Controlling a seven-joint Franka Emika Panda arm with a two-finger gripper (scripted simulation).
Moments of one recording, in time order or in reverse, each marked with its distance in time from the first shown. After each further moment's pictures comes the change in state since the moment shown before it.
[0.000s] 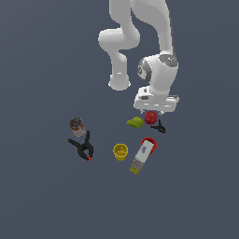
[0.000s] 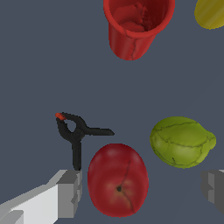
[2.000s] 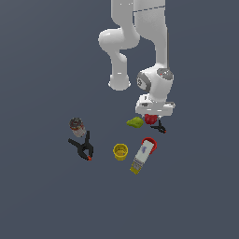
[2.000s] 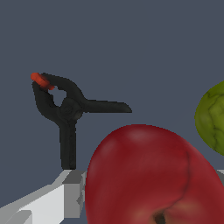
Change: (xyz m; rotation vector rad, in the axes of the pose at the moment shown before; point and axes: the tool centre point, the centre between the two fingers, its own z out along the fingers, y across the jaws) arm -0.034 -0.014 0.070 0.006 -0.007 0.000
